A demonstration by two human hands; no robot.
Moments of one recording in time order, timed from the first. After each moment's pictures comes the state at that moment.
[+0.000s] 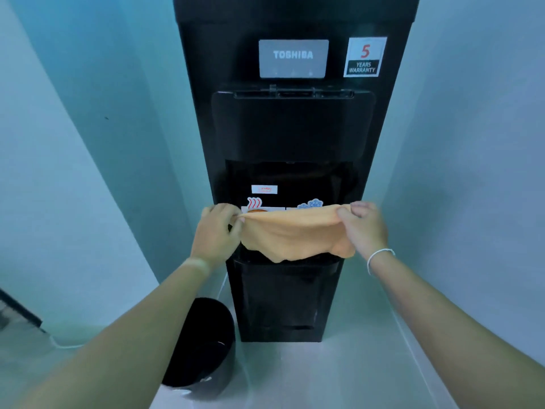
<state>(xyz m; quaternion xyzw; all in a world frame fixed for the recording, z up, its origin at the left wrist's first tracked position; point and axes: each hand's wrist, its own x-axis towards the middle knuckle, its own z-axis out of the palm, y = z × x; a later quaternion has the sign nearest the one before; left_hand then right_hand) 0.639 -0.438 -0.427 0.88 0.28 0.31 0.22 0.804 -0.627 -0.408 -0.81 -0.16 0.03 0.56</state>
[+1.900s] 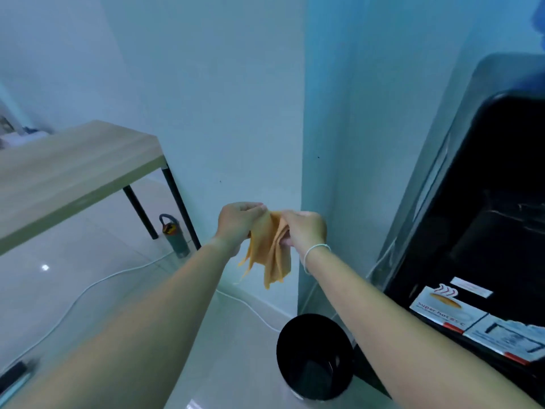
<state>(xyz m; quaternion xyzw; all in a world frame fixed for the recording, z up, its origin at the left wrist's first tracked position) 0.435 -0.272 -0.285 0.52 0.53 0.41 0.53 0.544 -0.317 -0.296 -0.66 -0.27 0.42 0.56</state>
